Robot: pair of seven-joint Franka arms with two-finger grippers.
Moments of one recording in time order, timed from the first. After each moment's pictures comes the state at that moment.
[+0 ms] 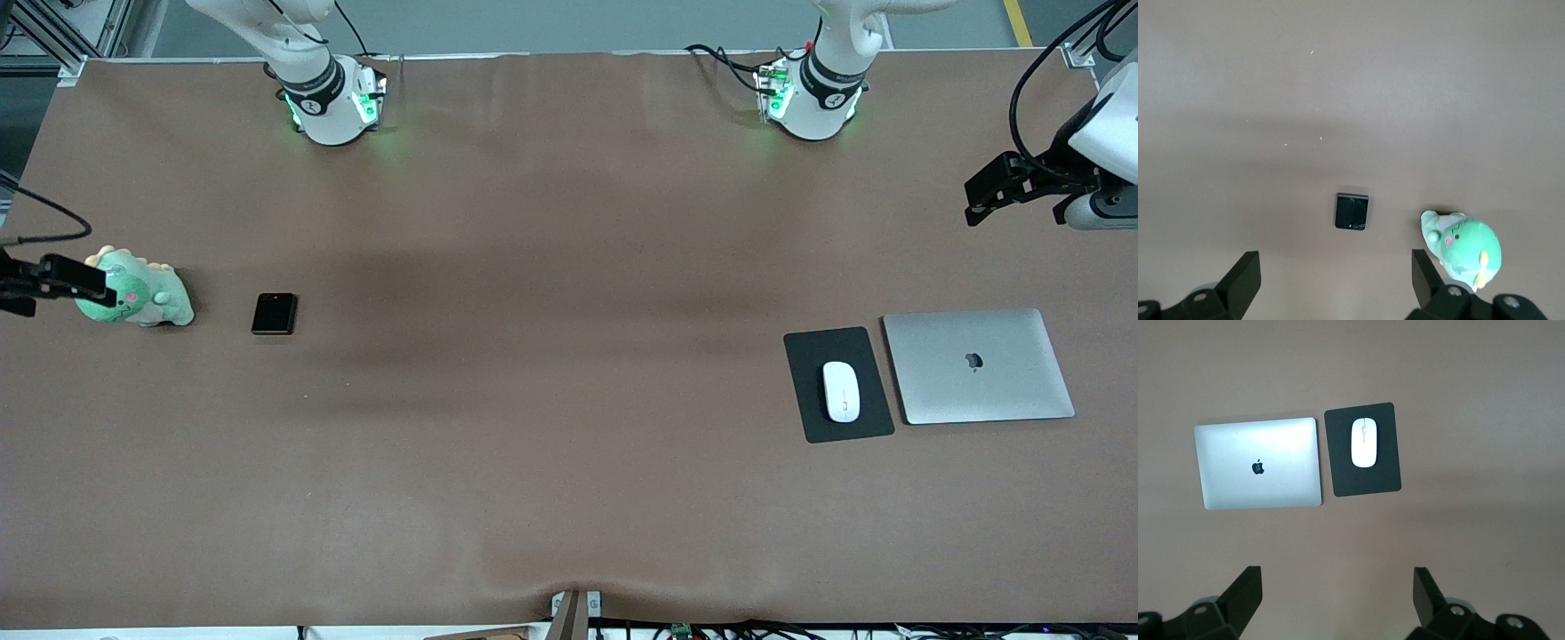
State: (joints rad) left arm -0.06 -0.04 -0.05 -1.54 0.05 1.53 -0.08; right arm -0.12 0.25 0.06 -1.24 -0.02 1.43 -0.18
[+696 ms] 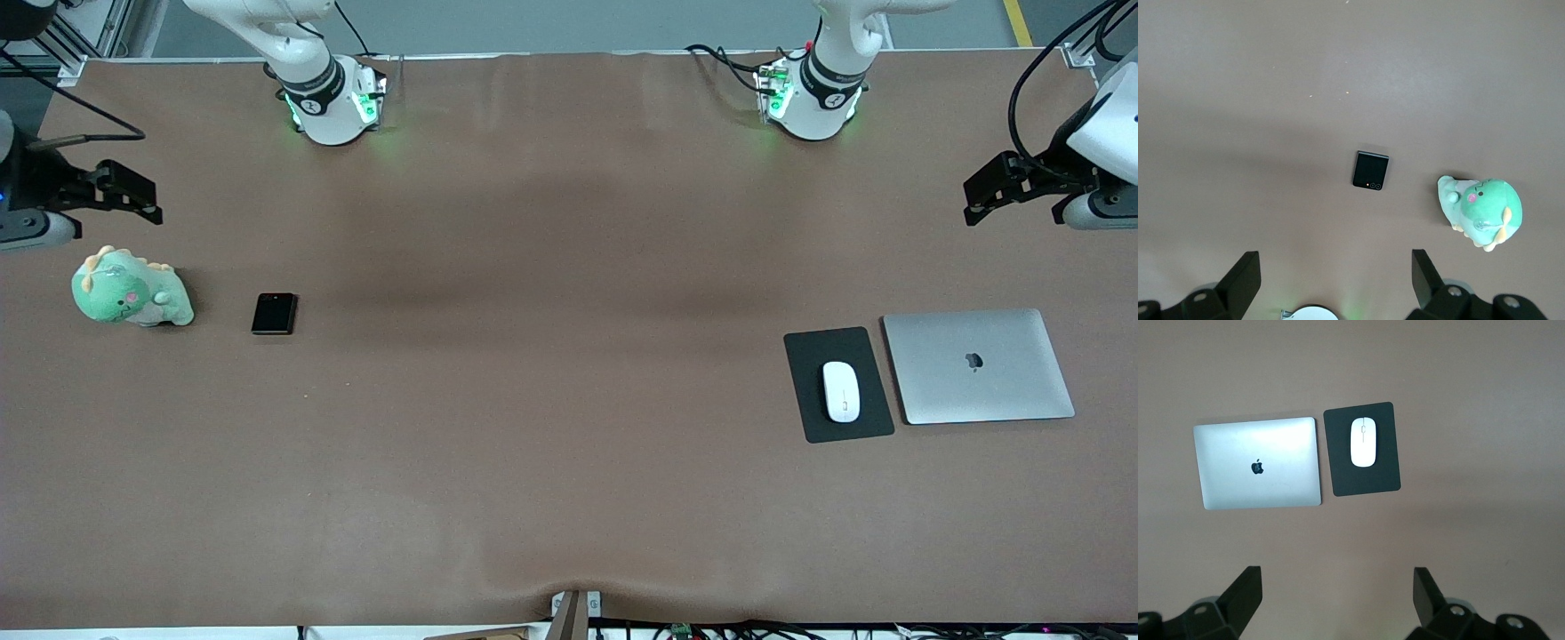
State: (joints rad) left arm -0.06 -0.04 -0.06 -1.54 0.05 1.52 -0.08; right arm -0.05 -0.02 0.07 -1.59 -0.02 1.47 -0.21
